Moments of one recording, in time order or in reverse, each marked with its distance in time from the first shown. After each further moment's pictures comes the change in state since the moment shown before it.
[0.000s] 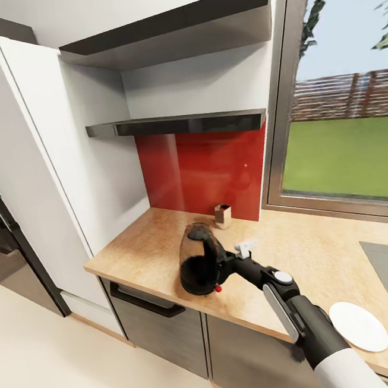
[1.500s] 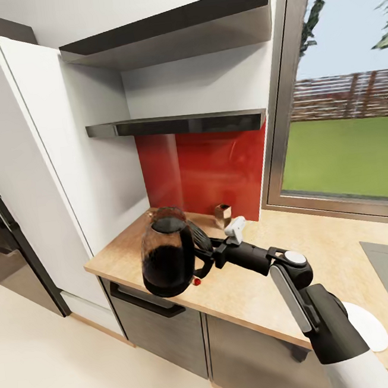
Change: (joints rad) left arm -0.002 -0.011 0.006 -0.006 0.000 0.000 0.002; right arm 0.000 -0.010 -0.002 -0.350 -0.006 0.192 0.395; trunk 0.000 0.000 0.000
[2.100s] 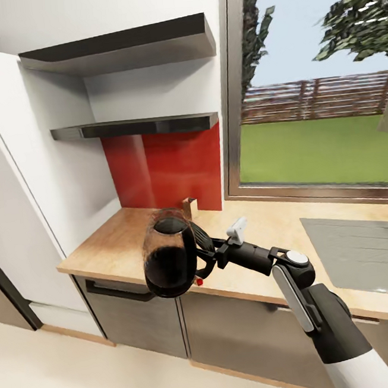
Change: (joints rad) left arm 0.000 -0.003 0.001 -0.002 0.000 0.000 0.000; right arm 0.000 -0.014 -0.002 0.001 0.000 0.000 0.005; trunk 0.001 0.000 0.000
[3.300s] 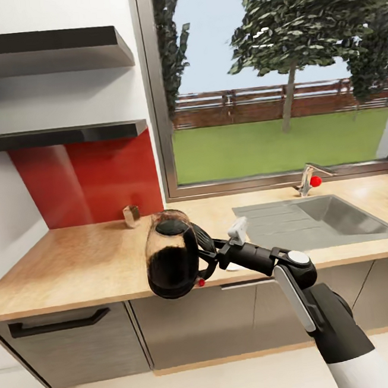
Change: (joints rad) left arm -0.002 -0.020 0.000 -0.006 0.002 0.000 0.000; right arm 0.000 -0.014 0.003 0.002 0.000 -0.001 0.002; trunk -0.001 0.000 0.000
